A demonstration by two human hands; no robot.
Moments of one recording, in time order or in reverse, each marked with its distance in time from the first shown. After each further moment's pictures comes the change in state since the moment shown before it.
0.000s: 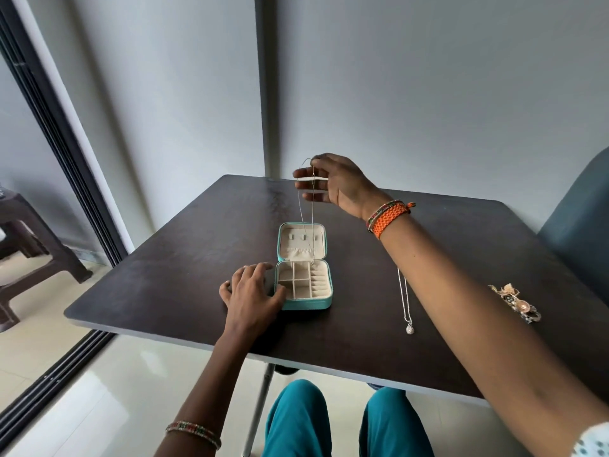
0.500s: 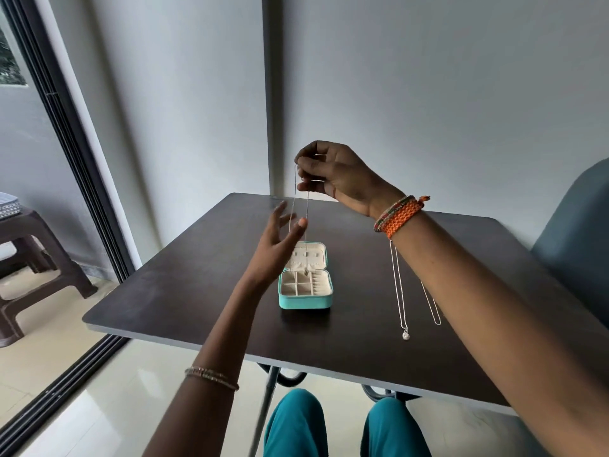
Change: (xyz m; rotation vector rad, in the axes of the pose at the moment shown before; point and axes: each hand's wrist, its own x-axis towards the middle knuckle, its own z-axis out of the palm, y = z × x) left_hand 0.034 0.079 -0.065 -0.828 -0.146 0.118; right_hand -0.041 -0.052 0.034 -0.202 -0.144 -0.232
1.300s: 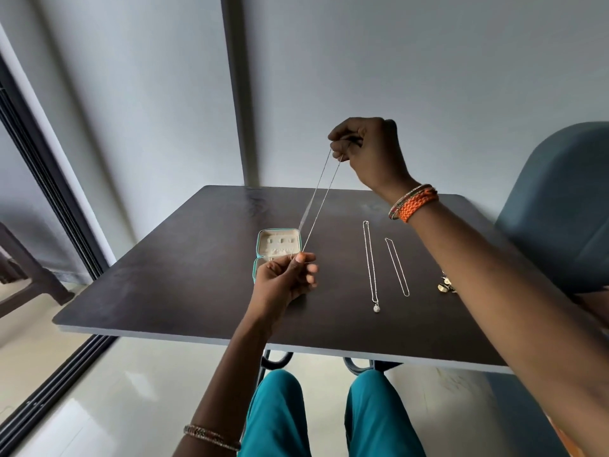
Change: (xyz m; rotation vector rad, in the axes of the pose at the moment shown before) left_hand -0.063 -0.018 0.058 -0.580 -0.111 -0.207; right_hand -0.047 -0.001 -0.068 -0.739 0.523 -0.349
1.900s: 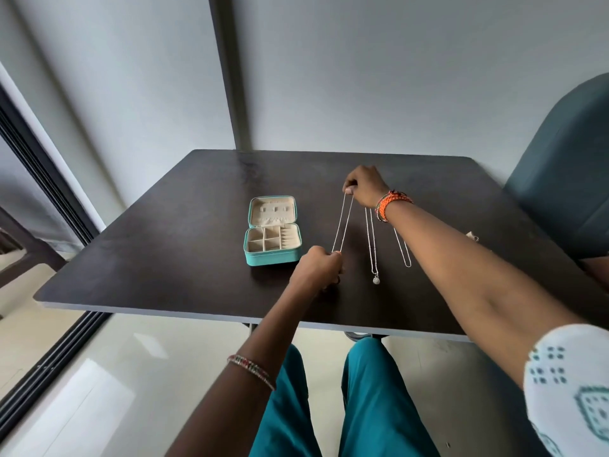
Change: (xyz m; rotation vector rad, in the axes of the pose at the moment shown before) left_hand 0.033 -0.041 0.045 0.936 0.044 -0.423; right_hand -0.041 0.176 0.049 -0.502 -0.445 0.348
